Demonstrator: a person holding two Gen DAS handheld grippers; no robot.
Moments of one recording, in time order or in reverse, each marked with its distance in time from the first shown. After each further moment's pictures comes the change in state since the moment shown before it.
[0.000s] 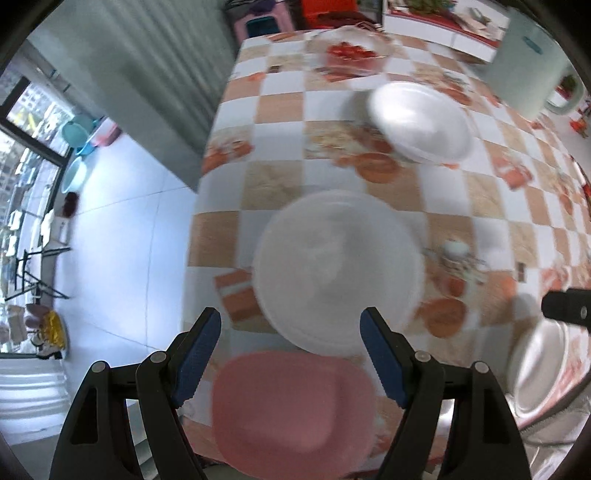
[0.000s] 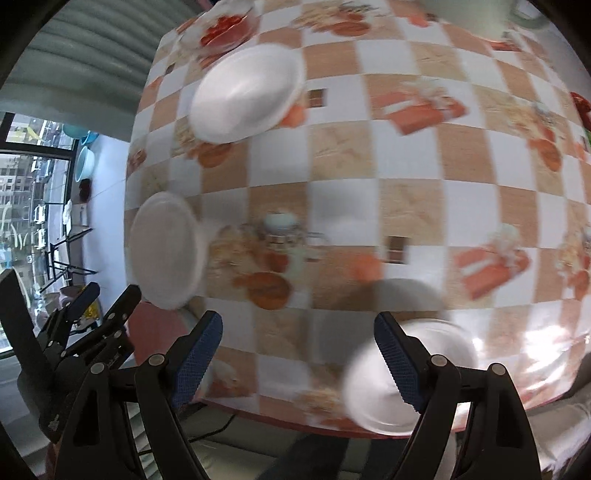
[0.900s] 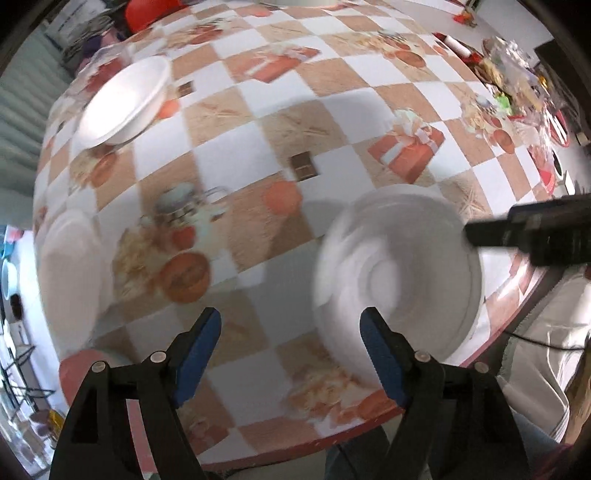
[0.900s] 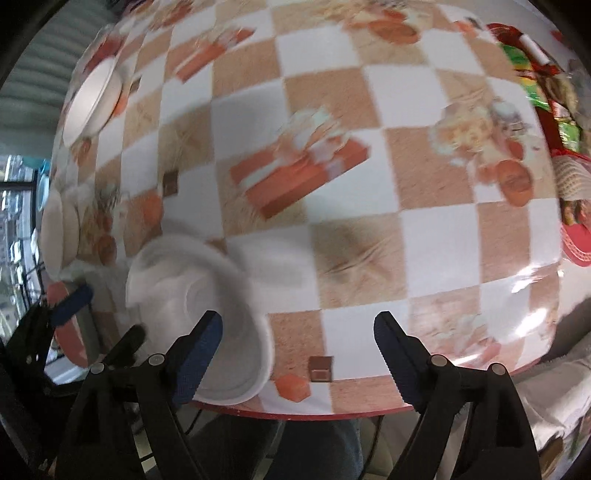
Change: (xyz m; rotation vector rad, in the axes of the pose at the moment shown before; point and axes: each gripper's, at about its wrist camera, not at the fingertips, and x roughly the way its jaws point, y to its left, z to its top) left arm -0.033 -0.226 -0.098 0.433 0.057 -0.214; right arm -0.031 -0.185 -0.054 0.171 -0.019 -0.121
